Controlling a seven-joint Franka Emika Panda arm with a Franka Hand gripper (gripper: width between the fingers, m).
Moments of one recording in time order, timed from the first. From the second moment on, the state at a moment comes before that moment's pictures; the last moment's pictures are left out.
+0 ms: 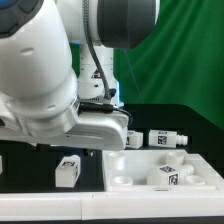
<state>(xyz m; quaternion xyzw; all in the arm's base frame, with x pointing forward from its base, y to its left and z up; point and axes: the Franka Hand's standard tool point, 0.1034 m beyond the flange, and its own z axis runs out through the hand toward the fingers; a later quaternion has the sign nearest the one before) 0.586 -0.092 0.060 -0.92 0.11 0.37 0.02</state>
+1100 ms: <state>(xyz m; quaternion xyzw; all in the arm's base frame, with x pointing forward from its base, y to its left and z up) 0.554 -0.088 0.011 -0.90 0.13 0.42 0.04</state>
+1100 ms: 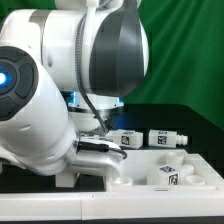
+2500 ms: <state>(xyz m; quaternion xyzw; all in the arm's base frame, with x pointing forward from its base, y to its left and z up) 0.557 -0.101 0.017 -0.90 0.14 0.41 0.04</state>
